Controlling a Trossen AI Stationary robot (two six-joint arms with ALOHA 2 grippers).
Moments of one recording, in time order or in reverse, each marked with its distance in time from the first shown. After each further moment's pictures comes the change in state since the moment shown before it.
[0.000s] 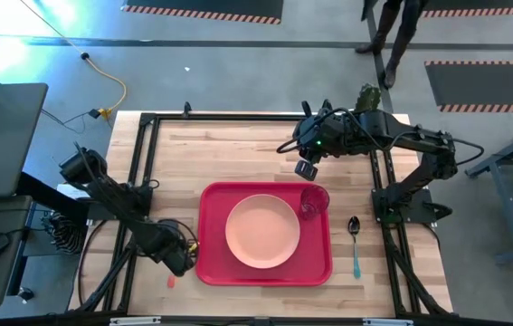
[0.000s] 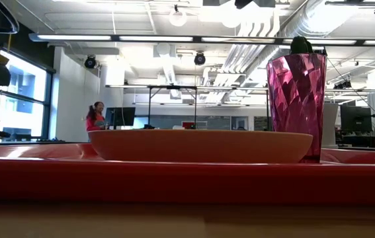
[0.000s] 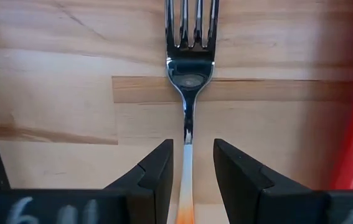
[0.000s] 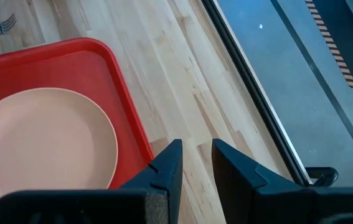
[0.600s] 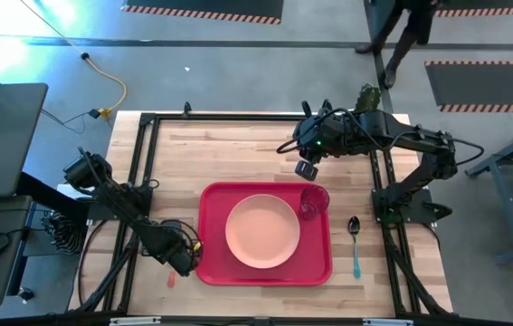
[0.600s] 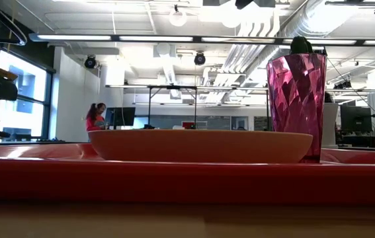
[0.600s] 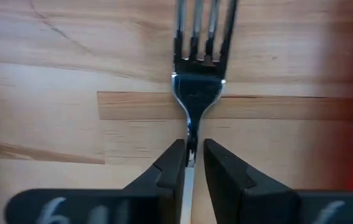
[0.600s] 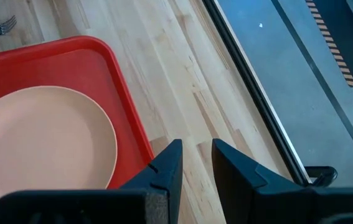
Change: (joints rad) left arm 0.014 0.063 0.001 0.013 -0.004 0.022; right arm 0.000 0.000 0.000 -0.005 0.000 -0.001
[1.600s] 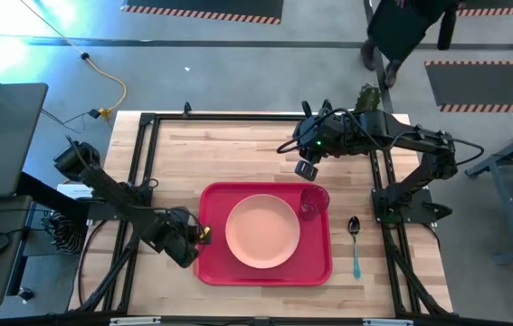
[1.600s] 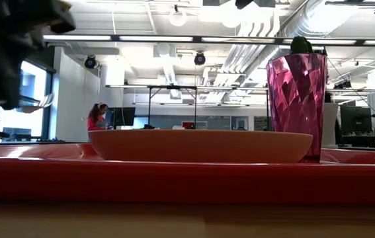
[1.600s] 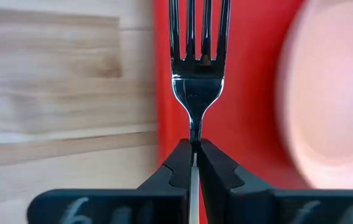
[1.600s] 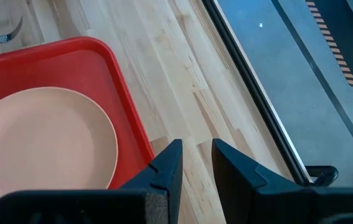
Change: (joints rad) left arm 0.082 -0.174 0.068 0.008 -0.348 0.080; right arm 0.001 0.000 0.000 0.001 0.000 0.009
